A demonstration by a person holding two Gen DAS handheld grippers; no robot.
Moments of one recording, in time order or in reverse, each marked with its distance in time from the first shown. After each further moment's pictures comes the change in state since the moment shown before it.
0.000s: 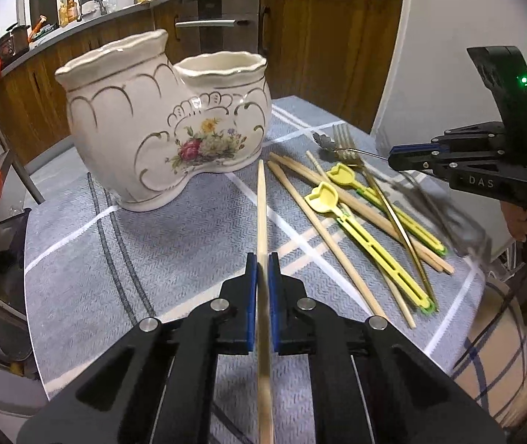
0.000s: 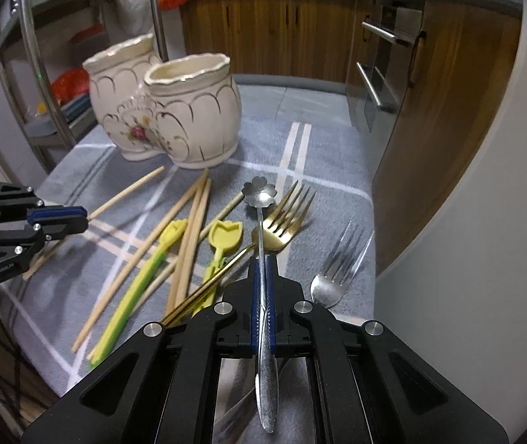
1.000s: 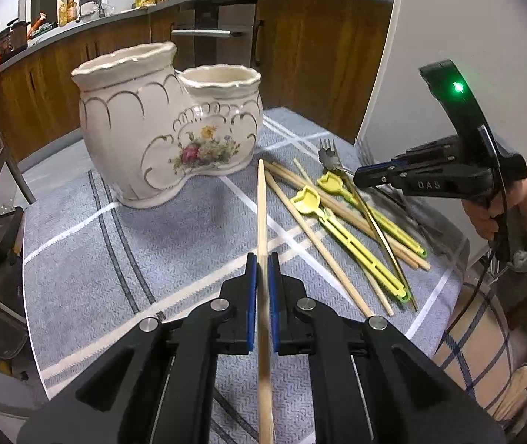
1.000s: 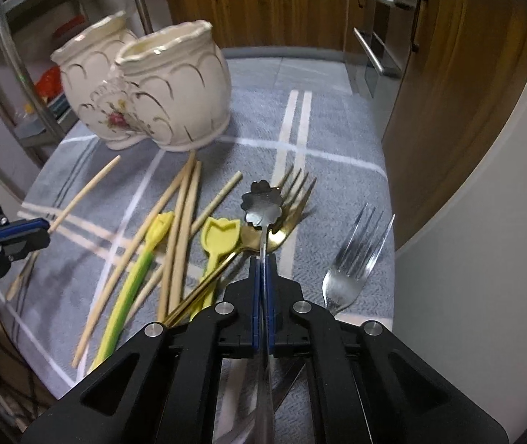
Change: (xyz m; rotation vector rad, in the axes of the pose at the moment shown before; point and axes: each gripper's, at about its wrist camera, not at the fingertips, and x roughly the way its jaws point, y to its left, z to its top) left arm -0.027 0.004 -0.012 -0.024 -0.055 -0.056; right arm 0.019 -0.003 0.006 0.063 0.076 0.010
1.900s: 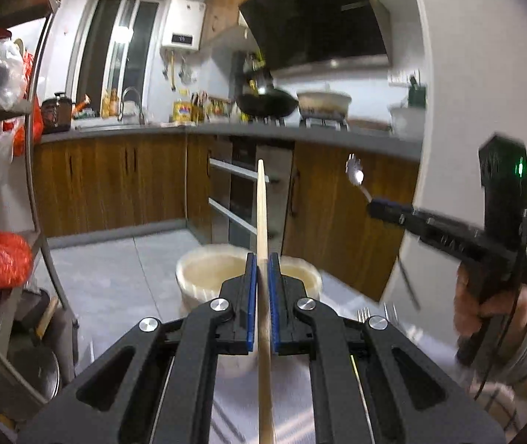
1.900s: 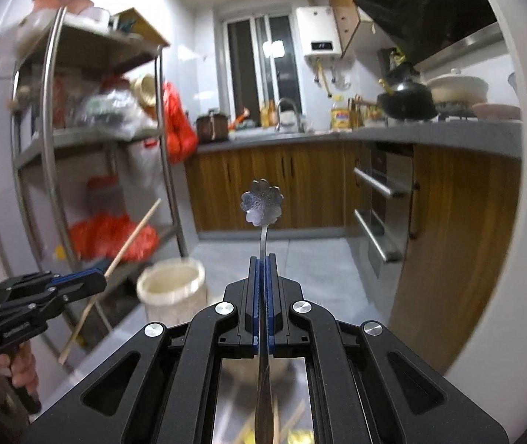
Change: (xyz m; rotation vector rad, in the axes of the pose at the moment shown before) left arm -0.081 0.053 0.080 -0.041 -0.520 0.082; right arm -0.087 0.044 0.086 0.052 -0.731 0.032
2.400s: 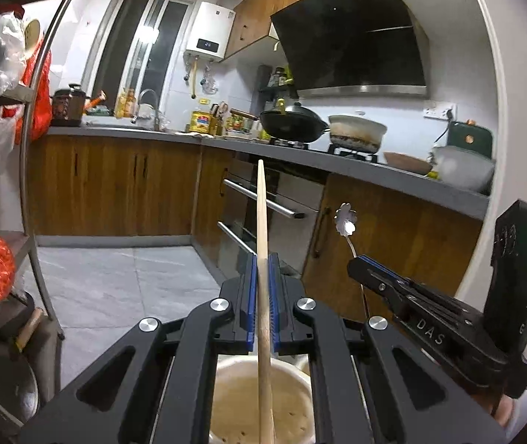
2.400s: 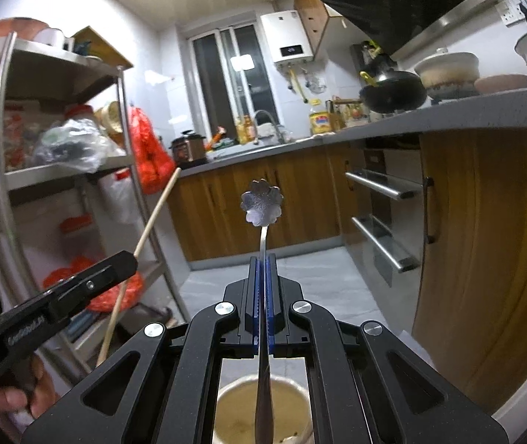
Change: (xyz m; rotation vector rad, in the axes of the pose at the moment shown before) left arm 0.100 0.040 0.037 -0.091 -0.064 0.053; right arm 0.098 -0.002 0.001 0.107 -0.044 -0.086
